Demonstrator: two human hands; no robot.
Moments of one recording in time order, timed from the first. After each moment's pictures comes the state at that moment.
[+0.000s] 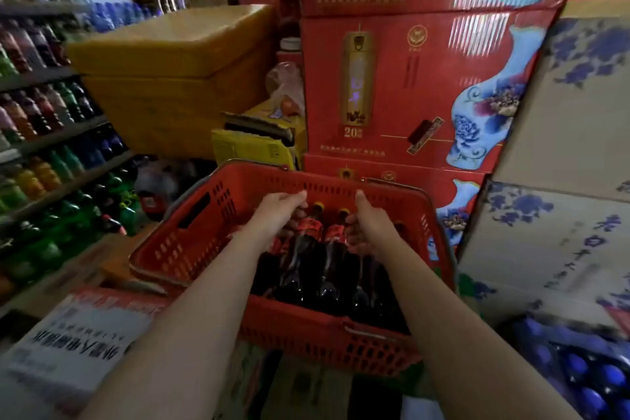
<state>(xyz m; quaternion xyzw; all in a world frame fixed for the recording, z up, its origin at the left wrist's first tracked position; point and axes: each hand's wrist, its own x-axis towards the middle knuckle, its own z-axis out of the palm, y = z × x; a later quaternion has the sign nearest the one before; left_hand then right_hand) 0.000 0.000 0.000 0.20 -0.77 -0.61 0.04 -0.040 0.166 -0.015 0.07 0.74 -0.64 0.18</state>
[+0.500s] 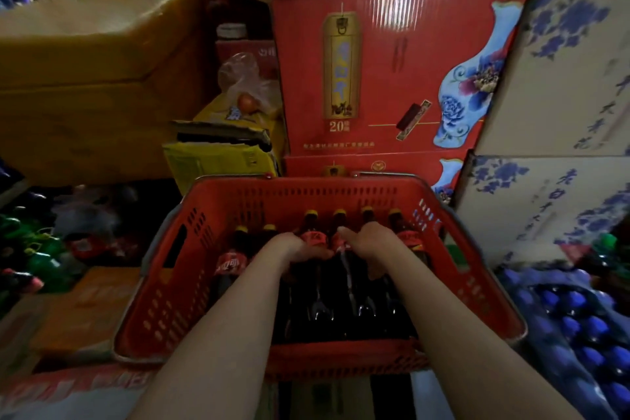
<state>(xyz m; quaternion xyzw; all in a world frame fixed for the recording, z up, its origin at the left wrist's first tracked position) -0.040 -0.022 -0.037 0.20 -0.85 -0.40 -0.27 -0.039 0.125 -0.022 0.09 0.94 -0.28 0.19</state>
